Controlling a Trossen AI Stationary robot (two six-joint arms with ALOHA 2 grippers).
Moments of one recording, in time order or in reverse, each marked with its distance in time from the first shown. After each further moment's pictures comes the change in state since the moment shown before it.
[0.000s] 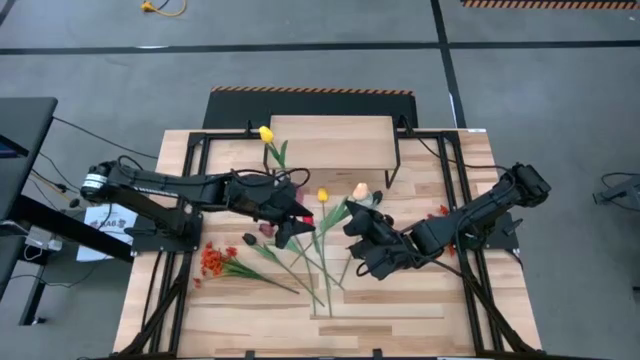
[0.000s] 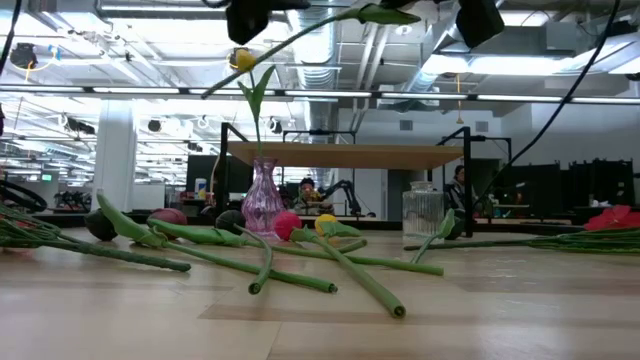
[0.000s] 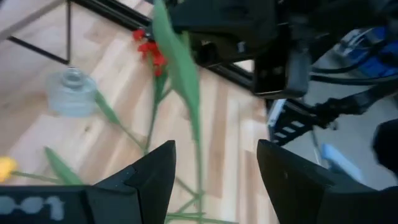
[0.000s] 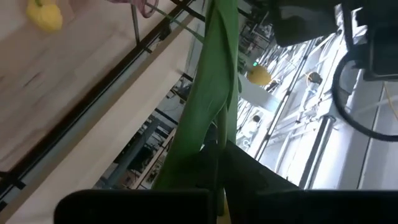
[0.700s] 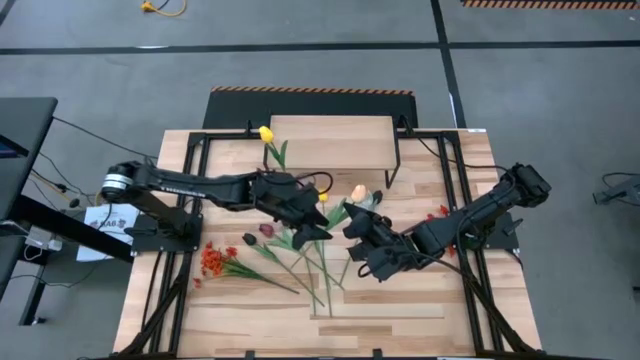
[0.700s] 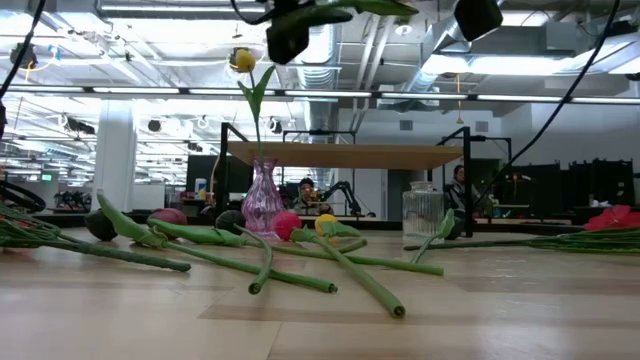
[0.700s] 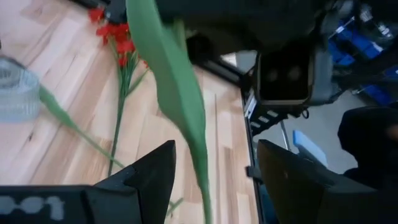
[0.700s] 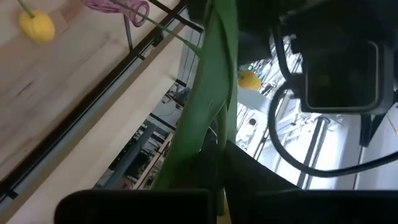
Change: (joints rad) left arm 0.056 0.183 0.063 0.129 0.208 0.002; right arm 0.017 0.000 0.000 0.057 -0.007 -0.038
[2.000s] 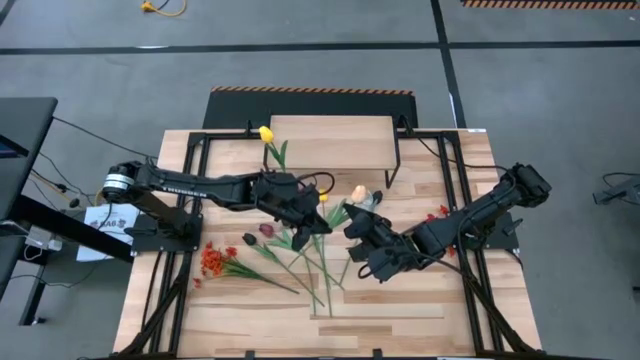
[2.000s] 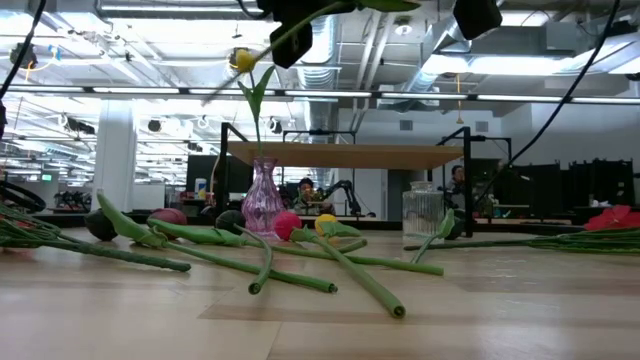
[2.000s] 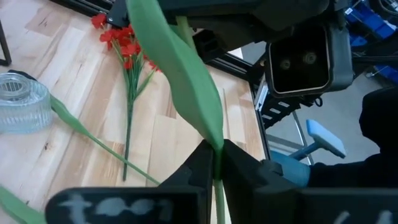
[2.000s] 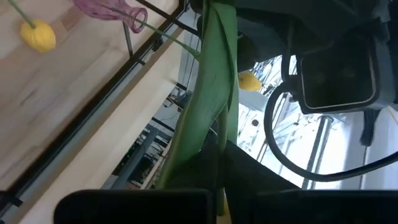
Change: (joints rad) left arm -0.001 0.012 0.000 -0.008 -0.012 0.096; right arm 0.000 -0.001 0.000 0.000 -0.020 0.042
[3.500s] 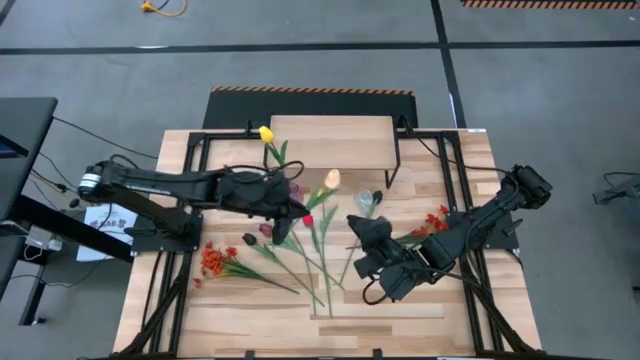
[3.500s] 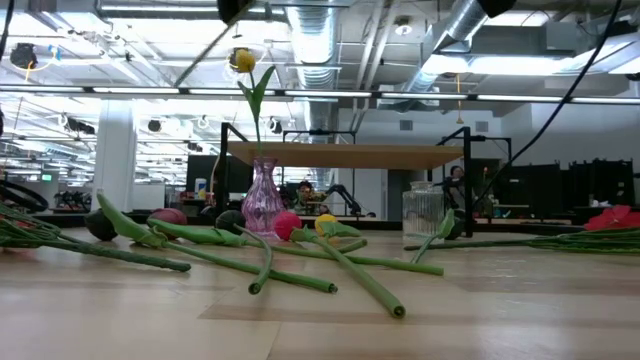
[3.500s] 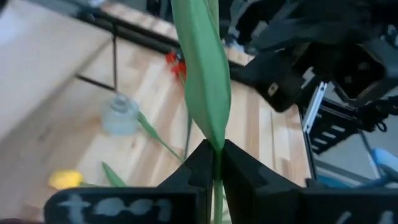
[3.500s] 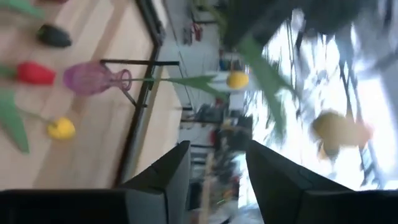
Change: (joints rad) left arm -0.097 -0.249 0.000 -0.251 -0.387 0.020; right arm 0.105 0.001 0.000 0.031 0.074 0.502
